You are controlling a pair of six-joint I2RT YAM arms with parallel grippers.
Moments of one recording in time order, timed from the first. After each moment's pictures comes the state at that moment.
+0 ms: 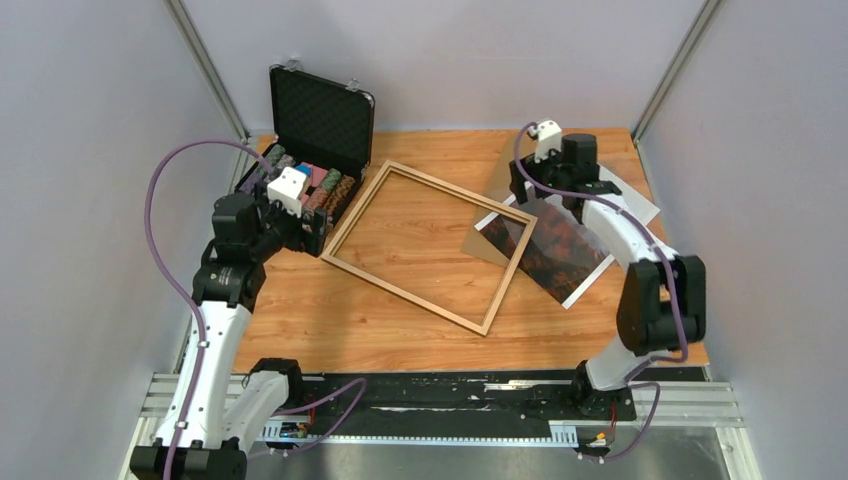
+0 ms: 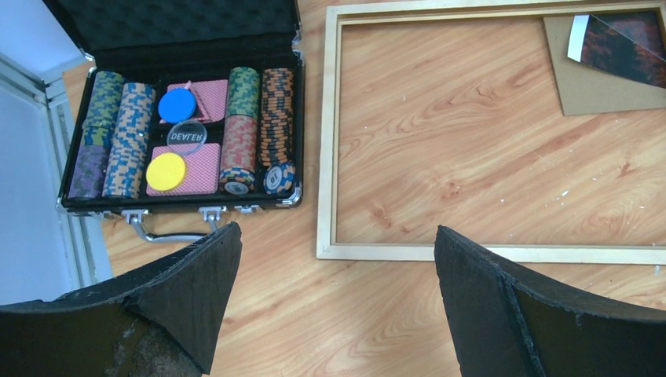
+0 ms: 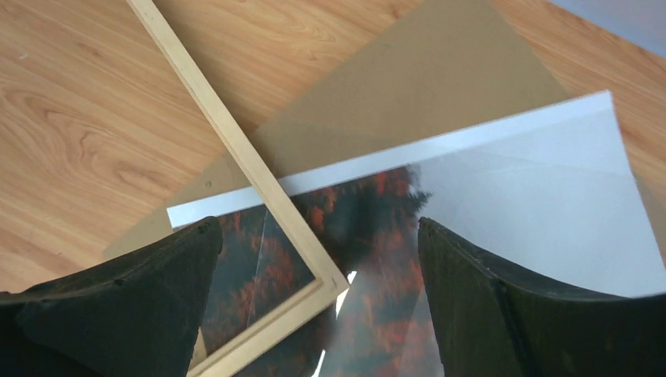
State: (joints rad) left arm -0.04 0.84 0.92 -0.48 0.33 0.24; right arm 0.11 1.54 1.17 -0.15 -0.26 -0.22
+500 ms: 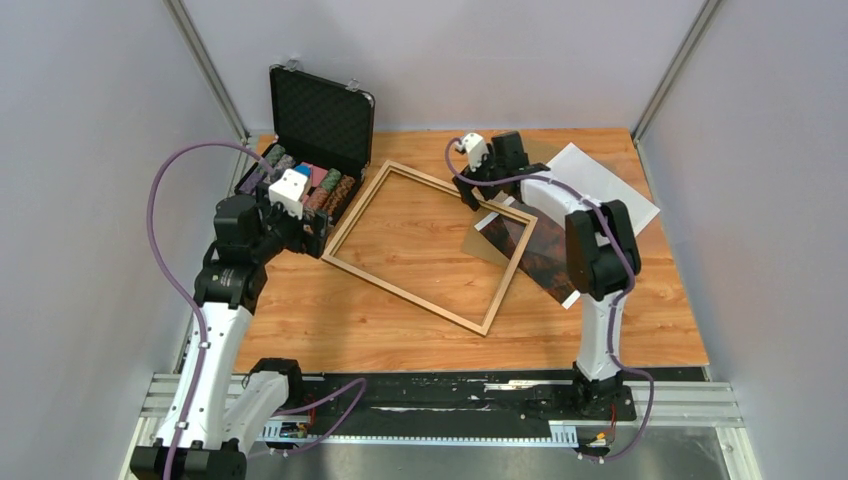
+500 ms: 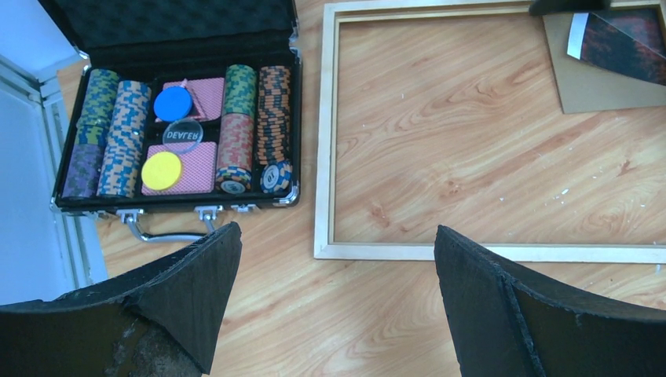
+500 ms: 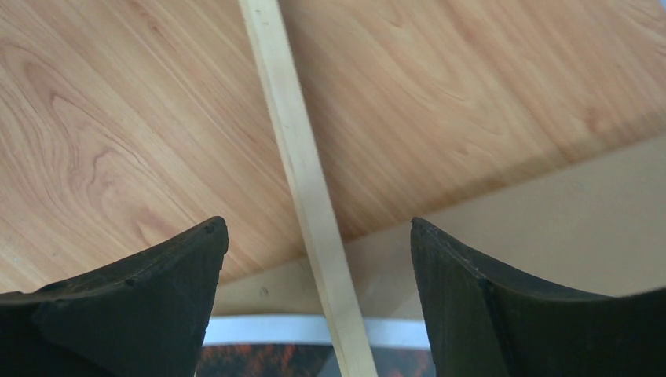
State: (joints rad) left arm -0.05 0.83 0.90 -0.47 0.33 0.24; right arm 0.31 2.03 1.53 -0.22 -0.29 -0.44
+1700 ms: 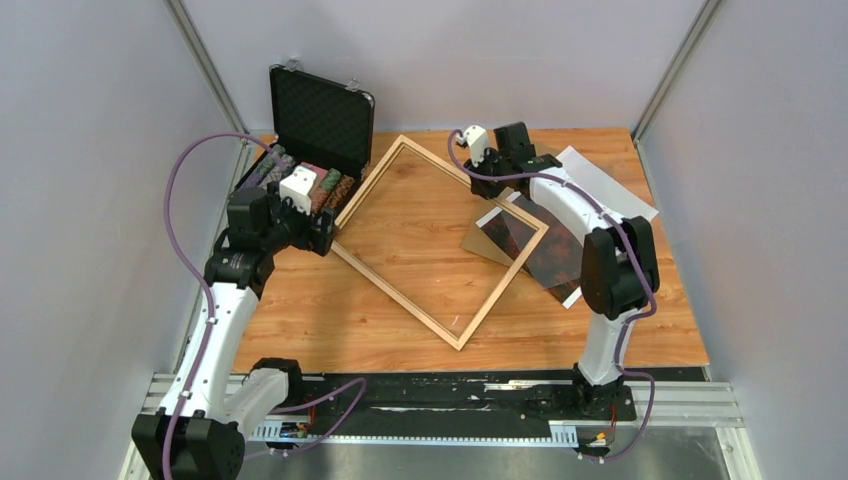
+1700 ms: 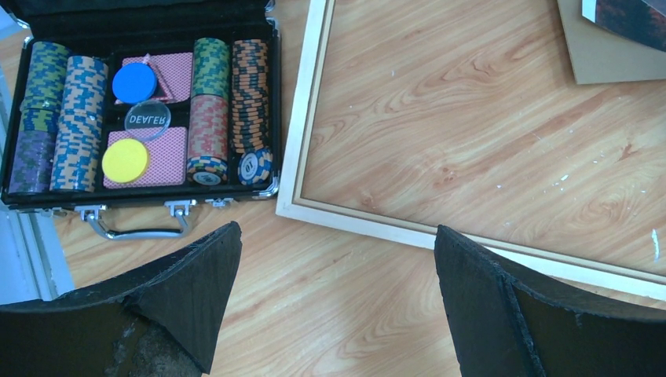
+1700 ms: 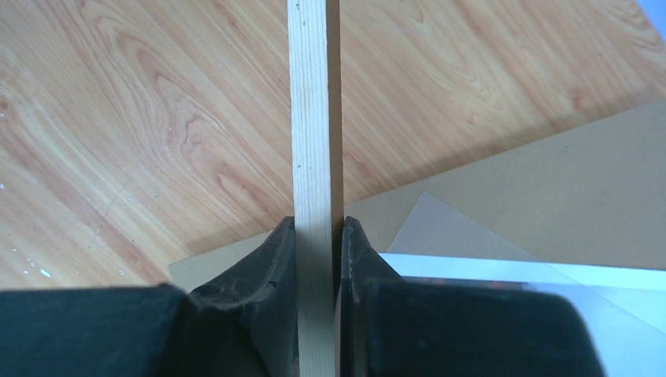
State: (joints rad) left arm -0.06 0.93 0.89 -0.44 0.35 0.24; right arm 0.36 1.93 1.57 -0.42 -0.29 -0.42
